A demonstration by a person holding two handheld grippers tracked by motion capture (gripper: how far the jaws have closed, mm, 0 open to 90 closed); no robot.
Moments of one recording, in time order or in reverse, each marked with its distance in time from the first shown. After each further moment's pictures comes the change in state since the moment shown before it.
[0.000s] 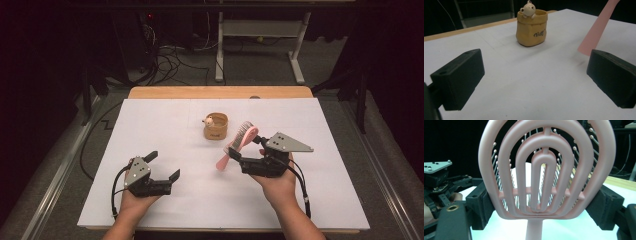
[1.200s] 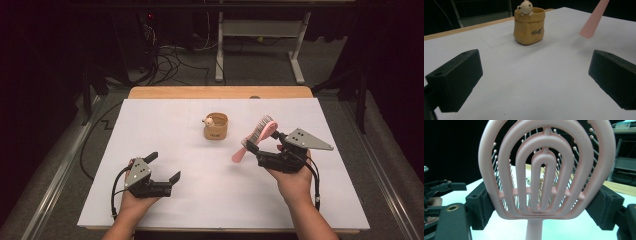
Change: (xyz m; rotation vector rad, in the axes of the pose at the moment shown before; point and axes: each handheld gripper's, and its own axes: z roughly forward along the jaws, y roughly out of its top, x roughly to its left) left arm -0.001 -0.002 0.000 -0.004 -0.020 0.011; right arm -0.028 0.004 -0.023 -0.023 -0.102 0.005
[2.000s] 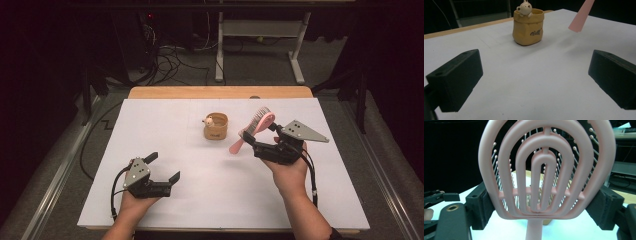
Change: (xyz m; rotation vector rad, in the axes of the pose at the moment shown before) left arm 0.001 -0.001 -0.001 -0.011 -0.011 -0.016; right arm -0.002 0.012 0.017 -0.030 -0.018 -0.001
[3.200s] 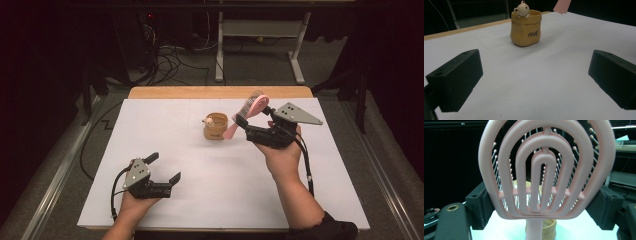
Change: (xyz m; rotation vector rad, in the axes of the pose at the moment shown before) left arm -0.001 0.000 -0.001 -0.009 -0.013 0.005; right arm 0.005 0.038 0.022 -0.040 -0.009 -0.031
